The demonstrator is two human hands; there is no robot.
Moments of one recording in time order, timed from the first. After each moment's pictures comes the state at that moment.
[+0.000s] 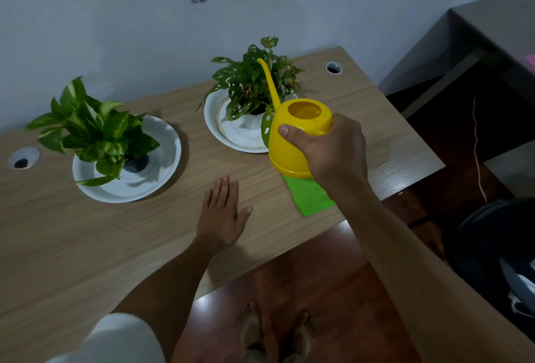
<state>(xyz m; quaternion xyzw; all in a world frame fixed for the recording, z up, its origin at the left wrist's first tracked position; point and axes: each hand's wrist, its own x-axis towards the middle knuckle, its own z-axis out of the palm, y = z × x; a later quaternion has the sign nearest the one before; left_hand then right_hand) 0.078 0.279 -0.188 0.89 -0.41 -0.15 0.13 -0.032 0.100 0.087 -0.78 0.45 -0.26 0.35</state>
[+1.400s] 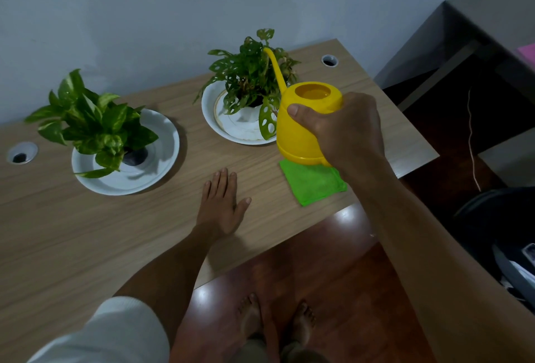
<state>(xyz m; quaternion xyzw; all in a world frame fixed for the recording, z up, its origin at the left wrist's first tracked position) 0.080 0.279 -0.183 0.88 -0.41 -0.18 0.14 -0.044 0.094 0.116 -0.77 0.46 -0.24 0.38</state>
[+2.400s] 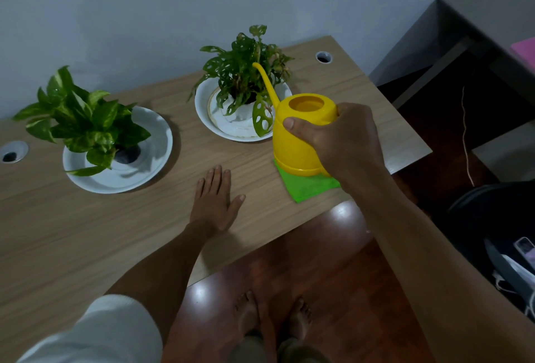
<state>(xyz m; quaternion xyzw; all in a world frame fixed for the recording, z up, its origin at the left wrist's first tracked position) 0.080 0.279 -0.181 0.89 -0.41 -0.17 0.14 -0.066 0.103 0.121 -0.78 0.46 -0.20 0.37</state>
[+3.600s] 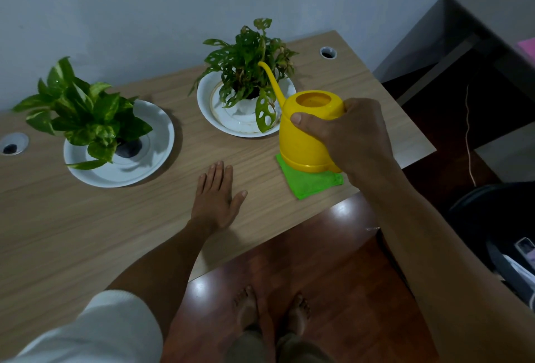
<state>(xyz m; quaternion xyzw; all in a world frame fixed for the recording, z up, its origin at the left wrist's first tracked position) 0.077 0.281 -0.182 0.89 -0.41 -0.15 0.14 -0.065 0.093 0.116 -0.77 0.47 -0.18 0.38</state>
